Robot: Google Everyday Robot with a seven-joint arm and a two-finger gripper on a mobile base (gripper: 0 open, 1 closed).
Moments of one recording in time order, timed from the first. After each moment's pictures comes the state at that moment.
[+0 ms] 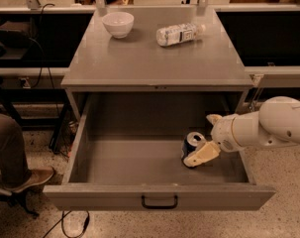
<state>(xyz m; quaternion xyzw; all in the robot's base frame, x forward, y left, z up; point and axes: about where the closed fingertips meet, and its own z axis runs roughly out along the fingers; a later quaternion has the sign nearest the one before) 0.529 -0.155 0.703 -0.46 0.80 0.15 0.34</state>
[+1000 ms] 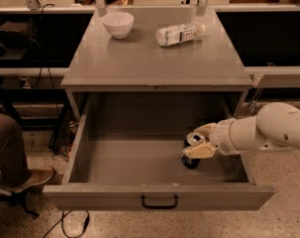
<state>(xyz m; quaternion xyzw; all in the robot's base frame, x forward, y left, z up) 0.530 -0.145 0.688 -0.45 0.80 0.17 0.35</state>
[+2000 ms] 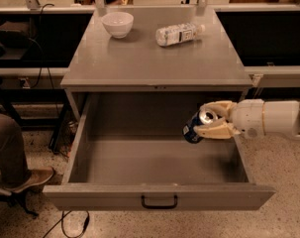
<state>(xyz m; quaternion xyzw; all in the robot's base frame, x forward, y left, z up) 0.529 -0.161 0.790 -0.49 0.69 0.24 0.47</state>
